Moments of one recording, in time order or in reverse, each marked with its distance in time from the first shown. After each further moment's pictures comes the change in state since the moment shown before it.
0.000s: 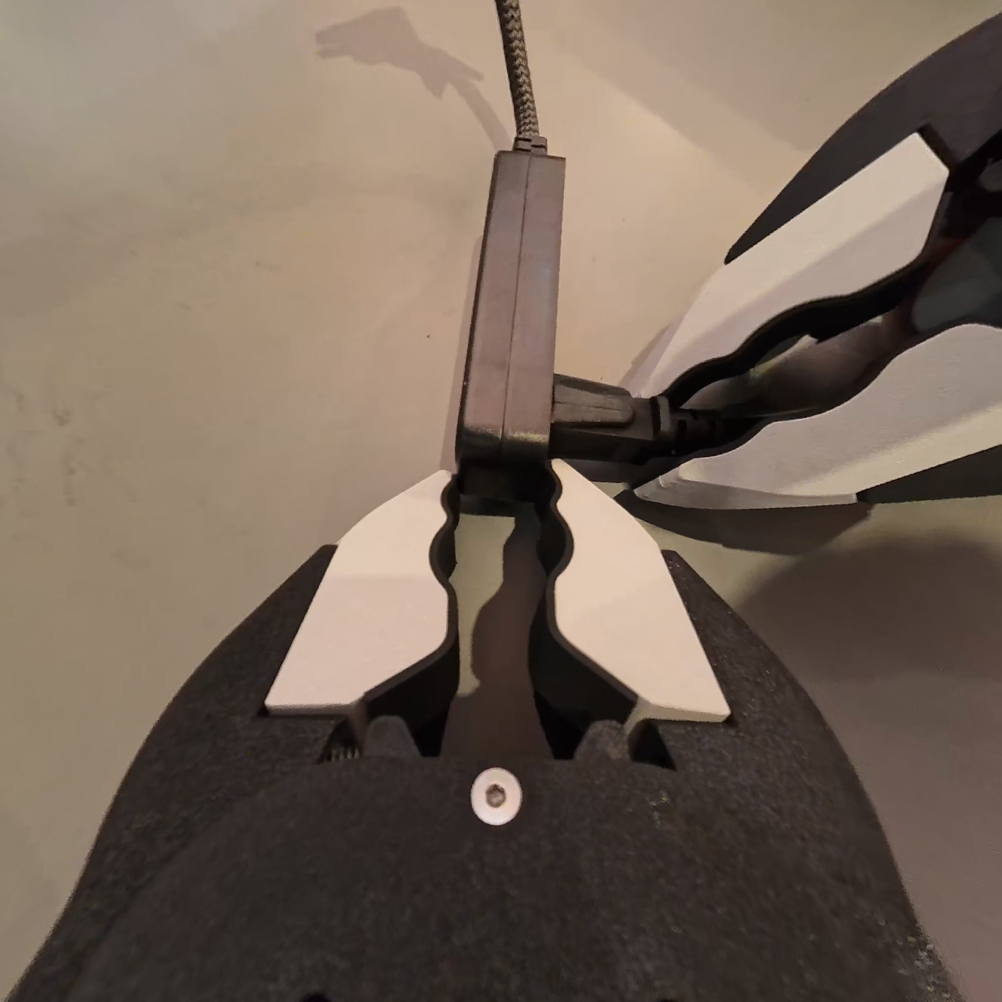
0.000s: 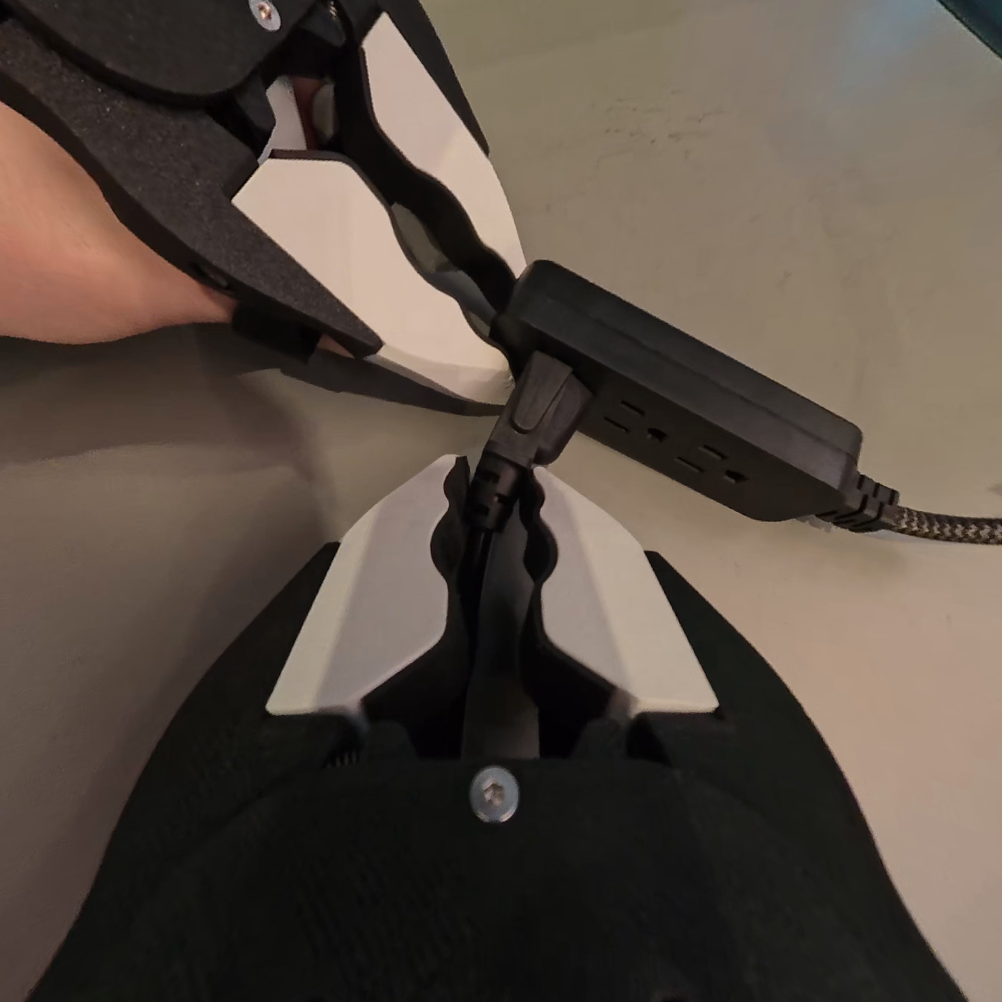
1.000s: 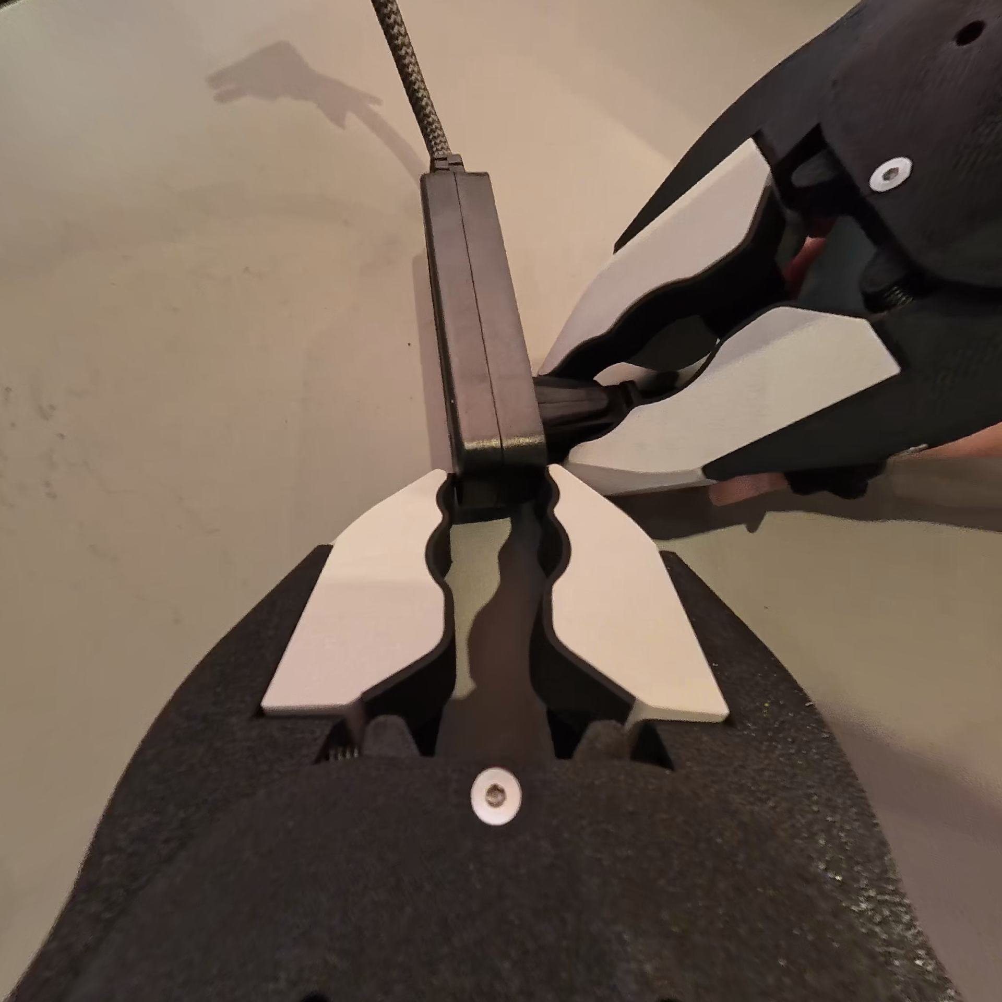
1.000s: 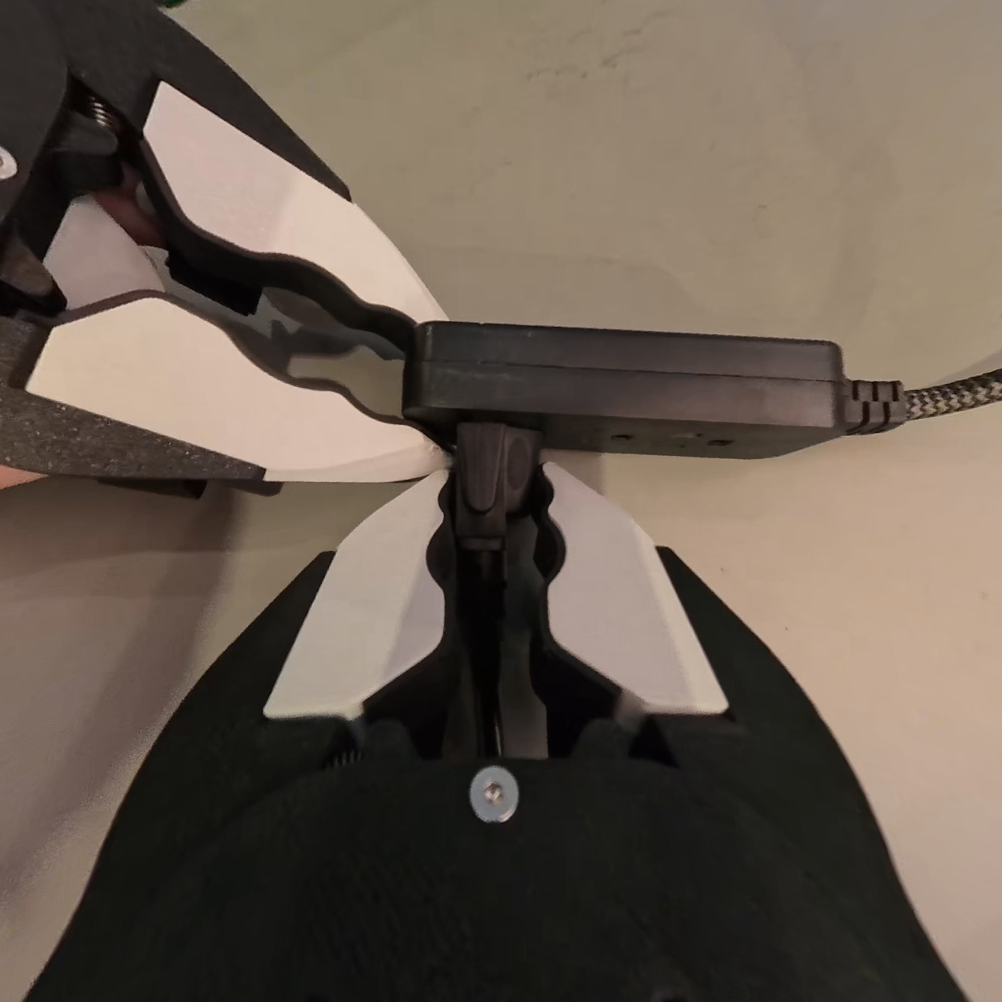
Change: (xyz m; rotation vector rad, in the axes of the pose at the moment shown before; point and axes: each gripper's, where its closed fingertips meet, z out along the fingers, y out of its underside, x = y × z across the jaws) left arm 0.010 -0.004 -0.002 0.017 -0.016 -0.029; right arm 0.017 -0.003 0.015 -0.098 0.000 0.189
